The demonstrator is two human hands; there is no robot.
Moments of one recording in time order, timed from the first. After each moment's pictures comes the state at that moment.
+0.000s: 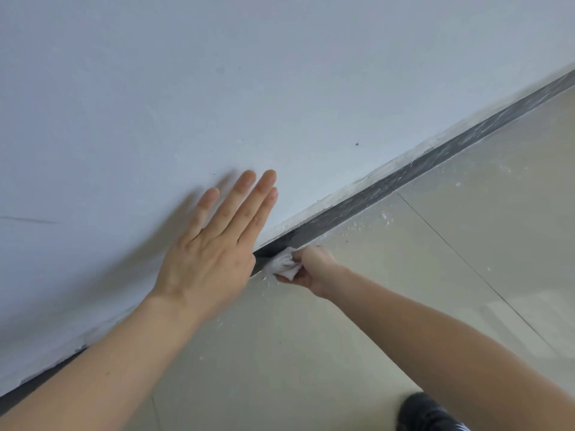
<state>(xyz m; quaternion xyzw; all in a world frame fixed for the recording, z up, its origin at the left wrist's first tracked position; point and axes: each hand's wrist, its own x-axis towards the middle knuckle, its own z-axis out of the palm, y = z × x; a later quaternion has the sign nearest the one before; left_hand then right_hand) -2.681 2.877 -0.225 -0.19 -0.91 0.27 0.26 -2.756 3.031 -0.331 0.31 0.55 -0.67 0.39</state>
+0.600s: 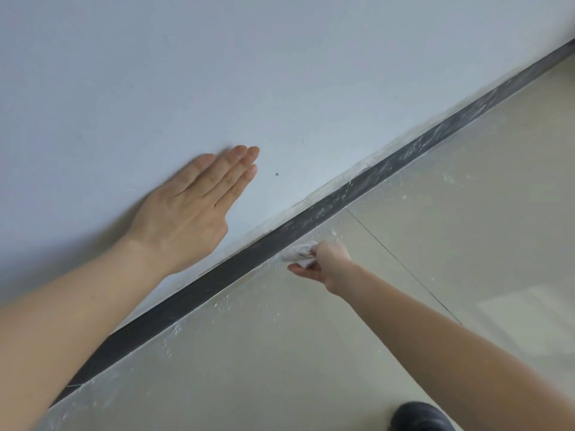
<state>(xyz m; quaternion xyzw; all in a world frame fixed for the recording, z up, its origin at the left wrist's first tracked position) -2.767 2.933 -0.184 -0.25 -0.85 0.37 0.26 -2.790 3.144 -0.284 0.38 0.52 -0.69 0.34</state>
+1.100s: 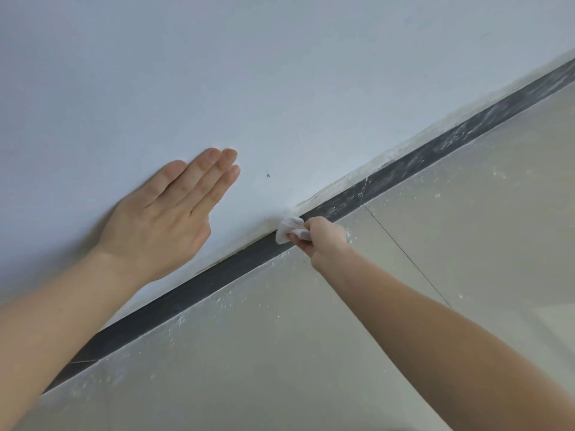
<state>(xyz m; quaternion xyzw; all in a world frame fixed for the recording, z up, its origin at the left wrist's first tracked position) -2.770 2.939 -0.183 -0.23 -0.83 0.44 0.25 -2.836 3.132 -0.285 0.38 0.48 -0.74 0.29</state>
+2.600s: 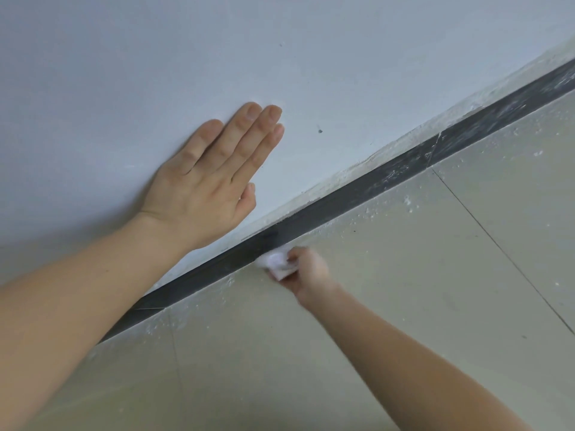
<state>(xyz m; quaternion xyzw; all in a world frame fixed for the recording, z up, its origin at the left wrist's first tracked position) -2.769 2.938 -0.184 -0.21 -0.81 0.50 0.21 -2.742 3.051 -0.347 0.33 0.35 -0.74 0.48</state>
